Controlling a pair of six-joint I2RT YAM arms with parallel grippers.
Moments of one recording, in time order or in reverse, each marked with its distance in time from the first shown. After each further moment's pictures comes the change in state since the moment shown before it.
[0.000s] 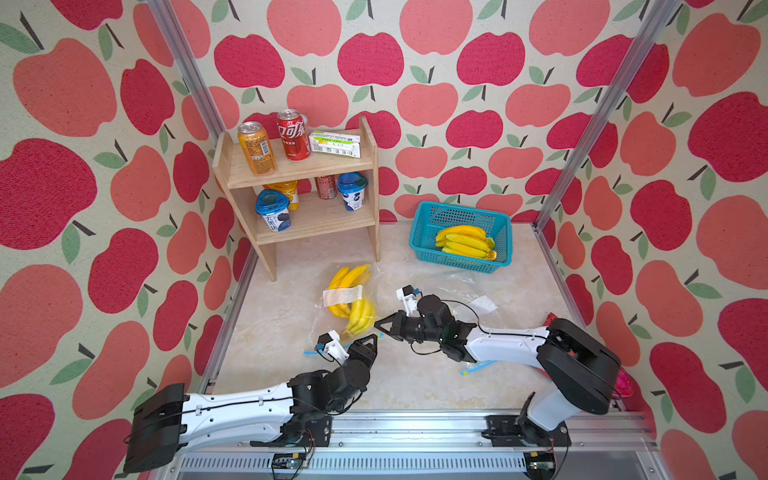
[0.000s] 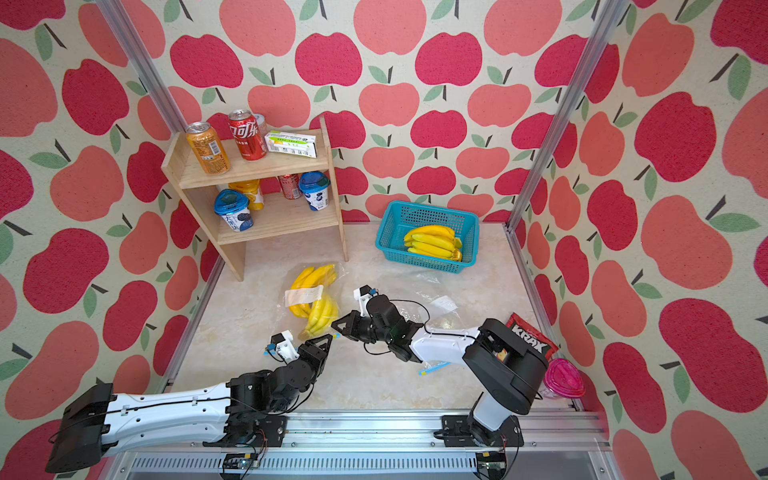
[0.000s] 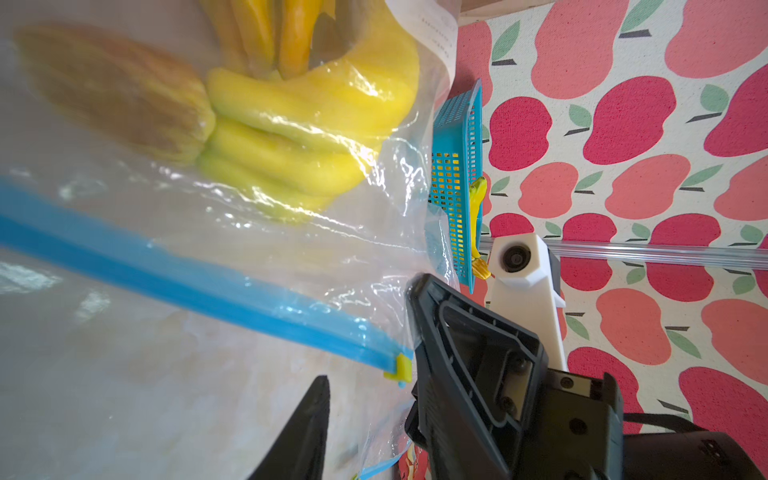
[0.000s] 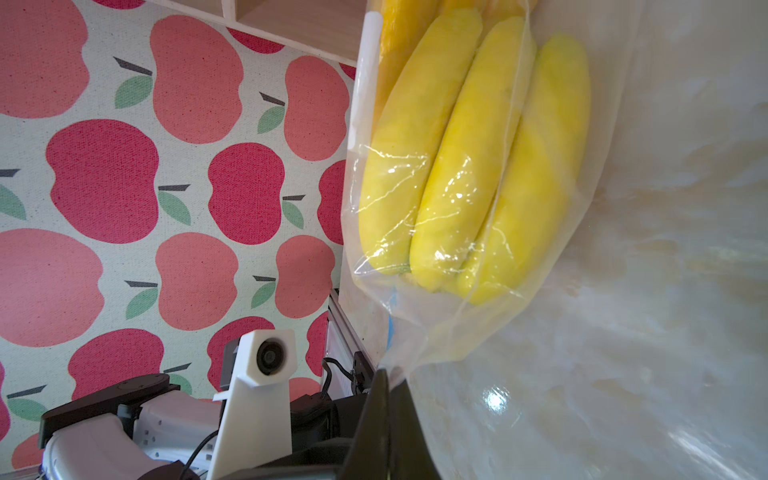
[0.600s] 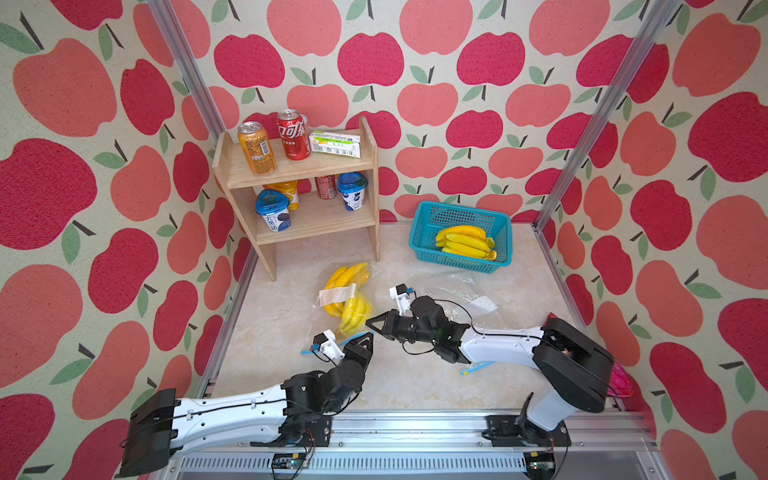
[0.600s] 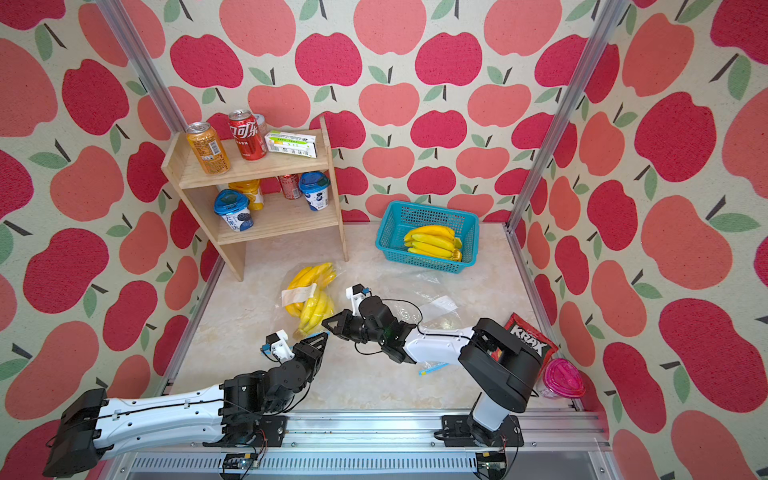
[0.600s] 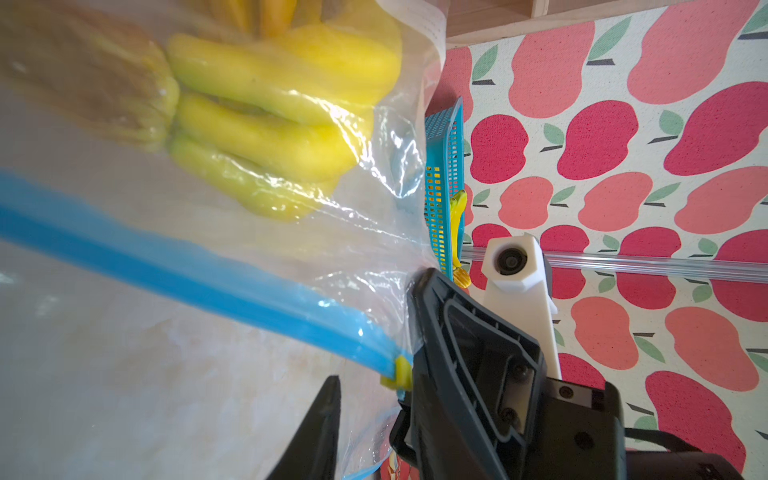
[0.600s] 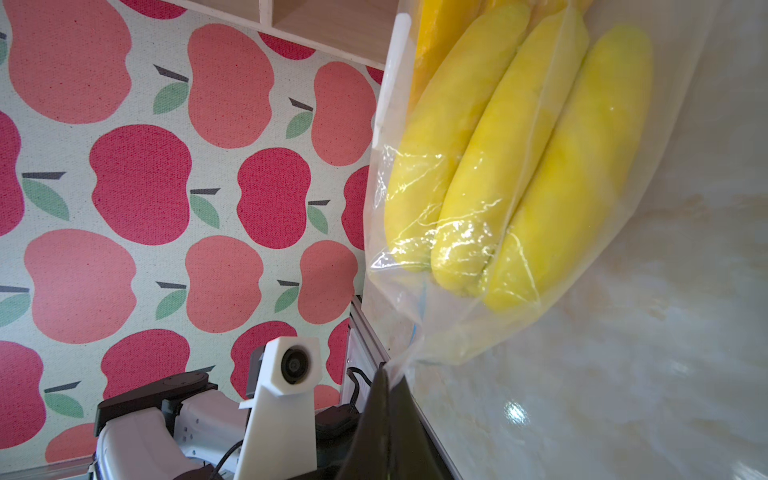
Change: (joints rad) left arm 0.000 -0.079 -0.007 -0.026 -0.034 0.000; right arm 0.048 0.028 0.049 0.049 0.043 0.045
